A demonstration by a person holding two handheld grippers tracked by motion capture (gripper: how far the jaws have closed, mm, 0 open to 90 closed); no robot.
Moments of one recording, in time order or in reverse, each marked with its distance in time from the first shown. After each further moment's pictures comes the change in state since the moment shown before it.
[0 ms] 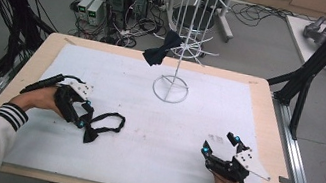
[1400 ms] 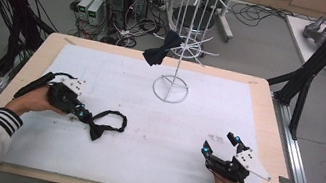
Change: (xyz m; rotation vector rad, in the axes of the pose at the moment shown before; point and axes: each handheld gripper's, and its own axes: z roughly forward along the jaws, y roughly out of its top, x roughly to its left) left arm -0.009 -0.008 -0.019 -0.061 0.121 -0.092; right arm 0.000 0.000 0.000 -0.002 -0.001 0.003
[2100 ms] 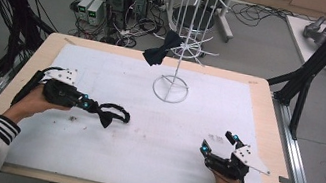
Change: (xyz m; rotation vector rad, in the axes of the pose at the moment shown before) left arm -0.012 0.008 -0.019 -0.327 0.074 -0.063; right arm 0.000 0.008 0.006 0.066 0.021 0.009
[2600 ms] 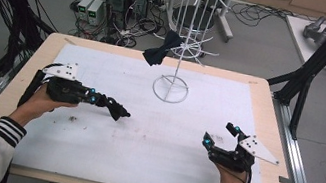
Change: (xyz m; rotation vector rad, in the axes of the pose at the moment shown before) left arm -0.014 0.022 0.000 -0.165 0.045 -0.002; right arm -0.003 0.037 0.003 -0.010 0.079 0.026
